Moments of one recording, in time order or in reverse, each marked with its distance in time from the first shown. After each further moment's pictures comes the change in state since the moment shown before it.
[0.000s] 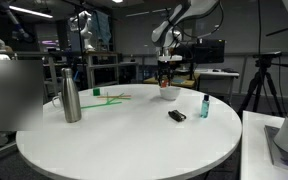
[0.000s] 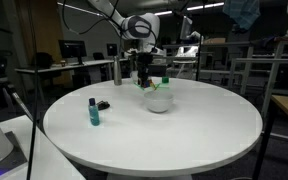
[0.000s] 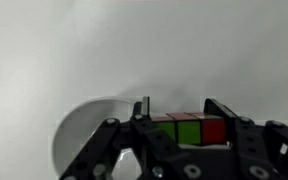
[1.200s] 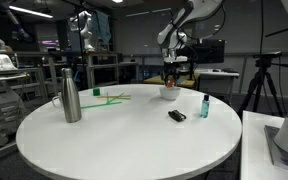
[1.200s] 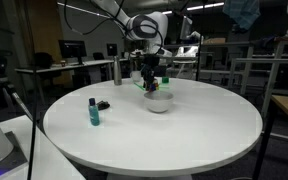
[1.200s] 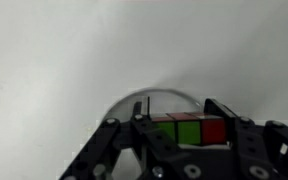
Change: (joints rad) arm -0.064 0.010 -0.022 -0.004 0.002 0.001 0.000
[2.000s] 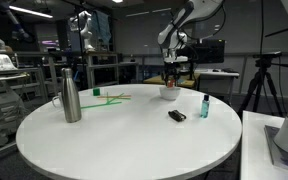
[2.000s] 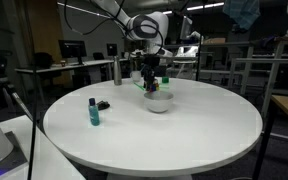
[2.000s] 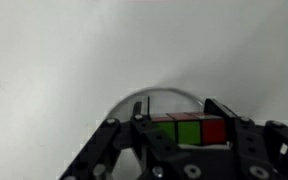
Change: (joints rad) arm -0.005 0.001 0.001 -0.001 0.000 0.000 -0.001
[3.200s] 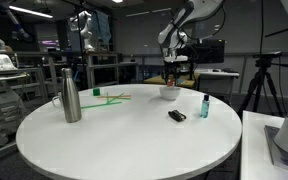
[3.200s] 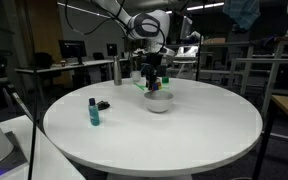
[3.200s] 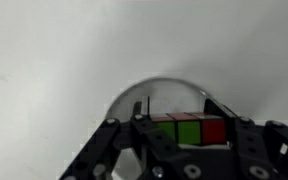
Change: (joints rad) arm -0.001 0.004 -0.011 0.016 -0.005 0.007 -0.001
